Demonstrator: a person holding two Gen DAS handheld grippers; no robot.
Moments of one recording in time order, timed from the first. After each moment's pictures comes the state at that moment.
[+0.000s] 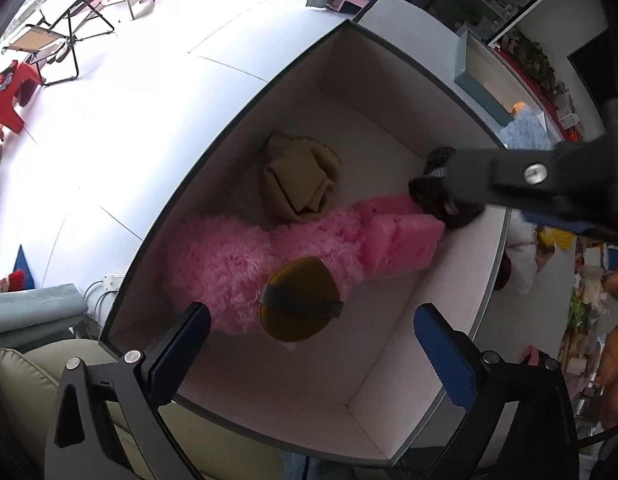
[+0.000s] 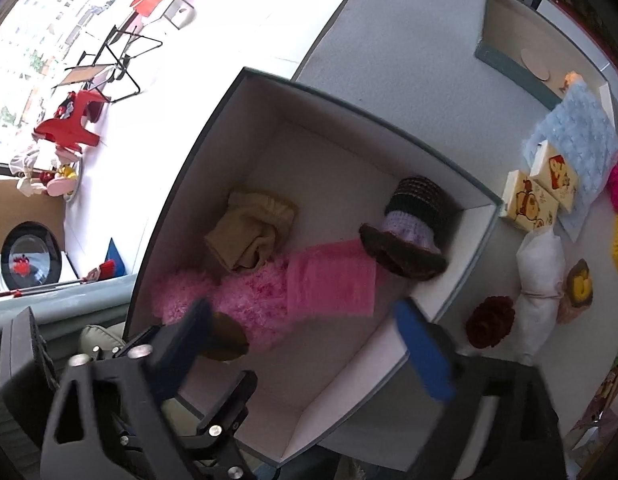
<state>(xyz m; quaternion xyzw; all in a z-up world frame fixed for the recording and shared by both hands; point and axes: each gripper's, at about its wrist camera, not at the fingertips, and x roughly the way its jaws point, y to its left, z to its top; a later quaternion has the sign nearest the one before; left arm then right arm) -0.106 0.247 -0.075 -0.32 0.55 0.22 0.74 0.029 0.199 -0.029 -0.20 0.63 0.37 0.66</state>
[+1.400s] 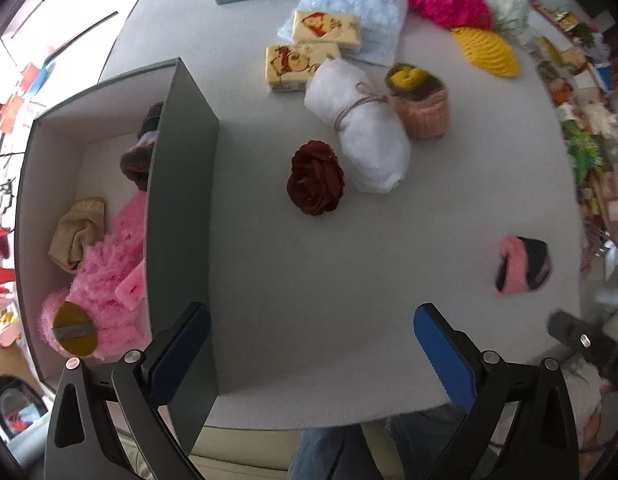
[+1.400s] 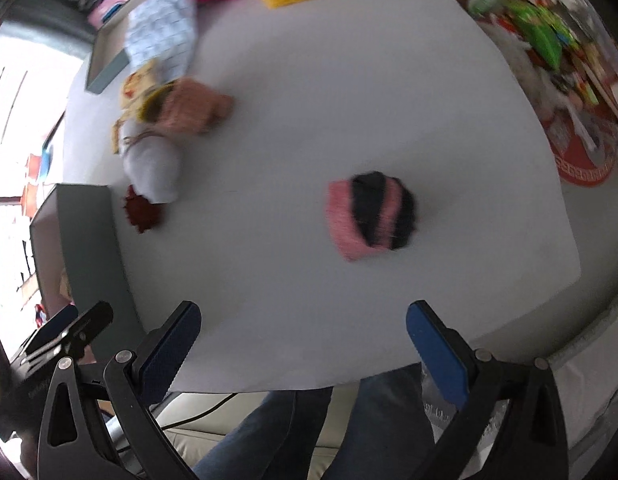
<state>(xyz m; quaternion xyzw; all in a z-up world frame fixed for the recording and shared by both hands) 0.044 0.039 -0.079 -0.11 0.67 0.10 0.73 0.066 -0.206 -0.085 0.10 0.70 0.10 0.70</state>
